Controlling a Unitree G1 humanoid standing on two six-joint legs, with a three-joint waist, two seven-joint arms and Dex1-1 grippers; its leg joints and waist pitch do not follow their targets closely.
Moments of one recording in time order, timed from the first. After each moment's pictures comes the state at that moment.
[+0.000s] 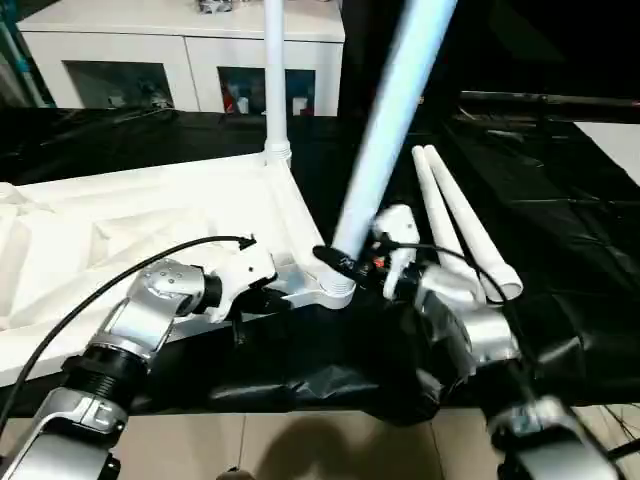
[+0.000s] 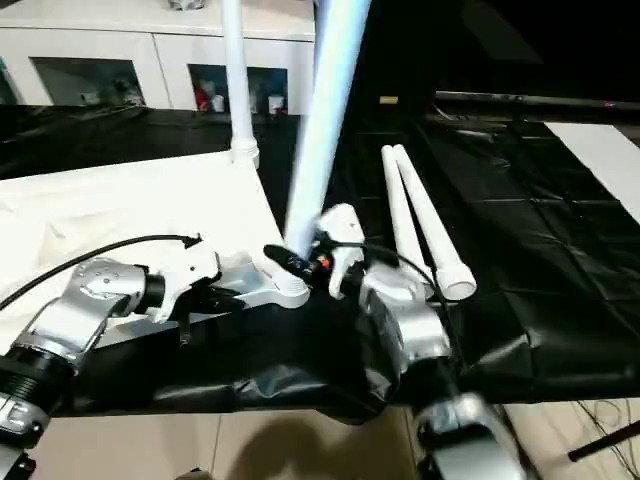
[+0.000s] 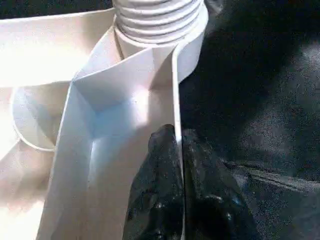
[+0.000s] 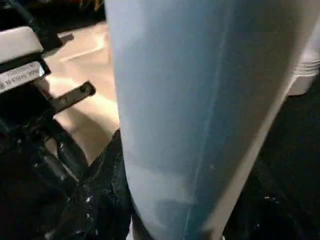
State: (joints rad) left arm -0.52 0.46 -0.26 0.48 0.07 0.14 -1.13; right arm -0.62 -0.15 0.17 0.64 0.18 0.09 0.86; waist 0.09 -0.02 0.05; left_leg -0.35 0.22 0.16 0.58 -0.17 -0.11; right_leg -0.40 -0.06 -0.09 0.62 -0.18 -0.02
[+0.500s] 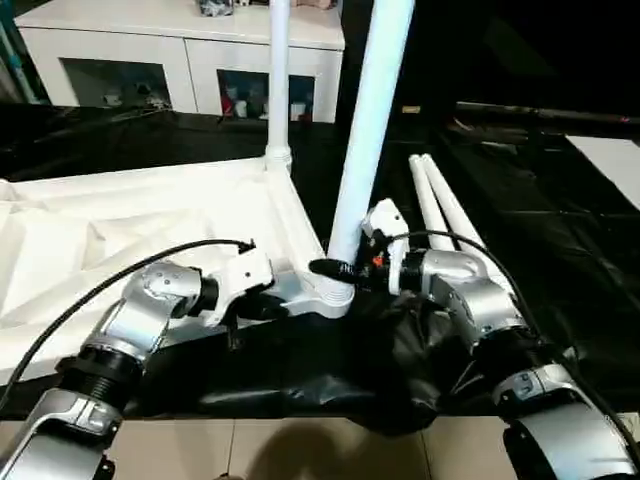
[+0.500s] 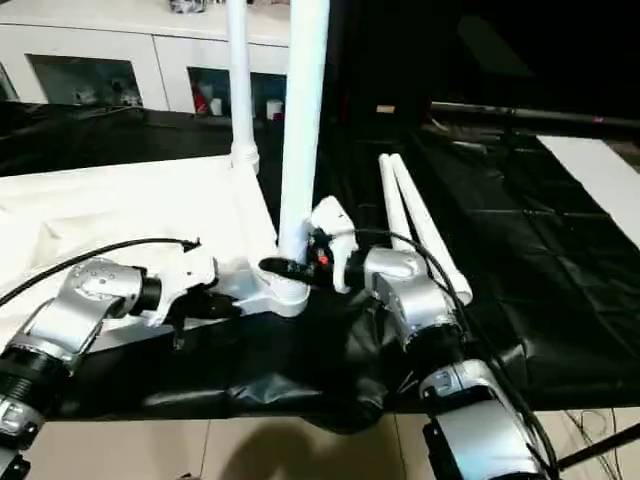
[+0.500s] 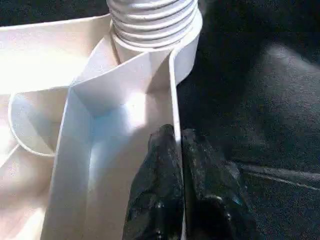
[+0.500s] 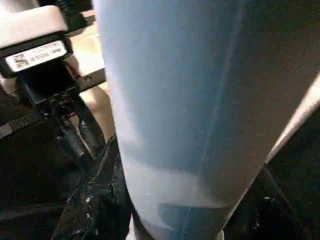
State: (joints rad) left arm -0.51 0.48 -0.27 0.48 0.06 0.11 -1.20; right arm -0.64 -0.18 0.19 0.71 0.18 0.07 1.02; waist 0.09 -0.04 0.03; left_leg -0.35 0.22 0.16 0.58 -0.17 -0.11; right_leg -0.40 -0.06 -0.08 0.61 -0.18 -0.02
